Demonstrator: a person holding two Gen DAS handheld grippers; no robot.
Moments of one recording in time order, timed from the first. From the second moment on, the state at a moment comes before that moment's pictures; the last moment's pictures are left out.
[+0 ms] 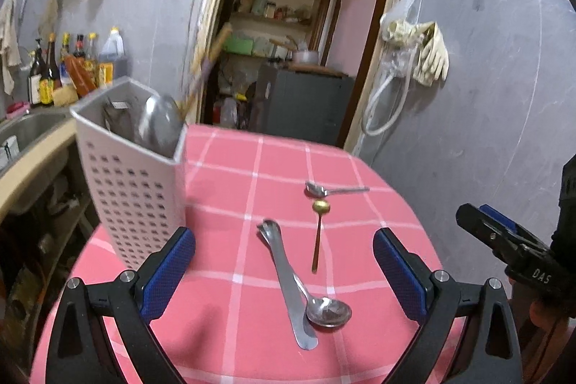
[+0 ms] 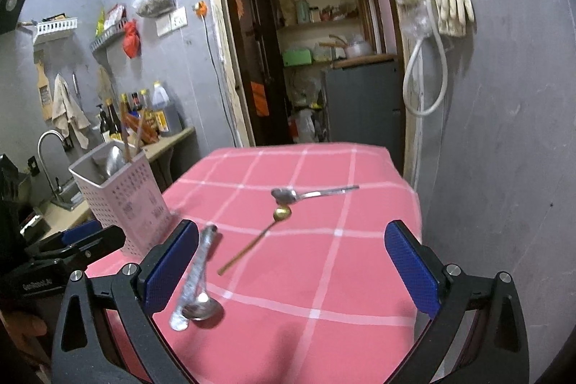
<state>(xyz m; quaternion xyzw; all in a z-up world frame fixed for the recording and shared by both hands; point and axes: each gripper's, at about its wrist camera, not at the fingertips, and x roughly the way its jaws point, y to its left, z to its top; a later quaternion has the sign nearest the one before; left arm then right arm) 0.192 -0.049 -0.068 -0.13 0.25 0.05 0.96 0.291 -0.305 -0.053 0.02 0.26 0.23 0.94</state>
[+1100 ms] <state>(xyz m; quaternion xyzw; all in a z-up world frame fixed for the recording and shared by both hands) 0.309 -0.028 -0.158 -0.24 0.40 0.08 0.88 0.440 -0.221 -0.149 -0.01 0.42 0.35 0.84</state>
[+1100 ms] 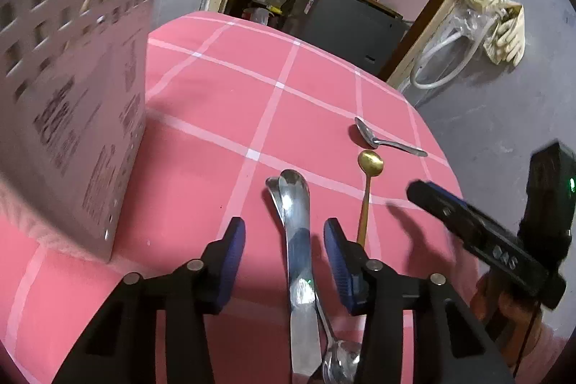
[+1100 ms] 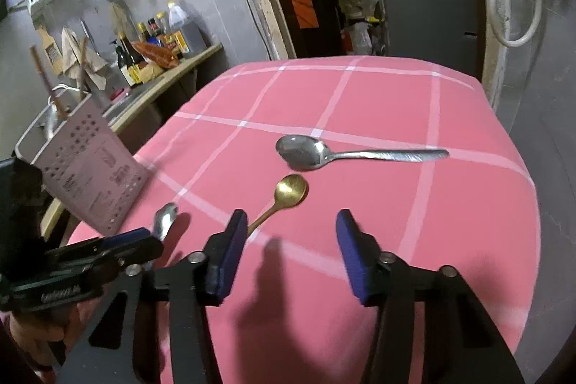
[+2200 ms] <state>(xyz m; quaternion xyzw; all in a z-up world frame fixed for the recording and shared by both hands) 0.272 -0.031 -0.127 -0.25 0.41 0.04 0.88 0.424 -0.225 -0.128 0.03 0.42 0.37 0.83</state>
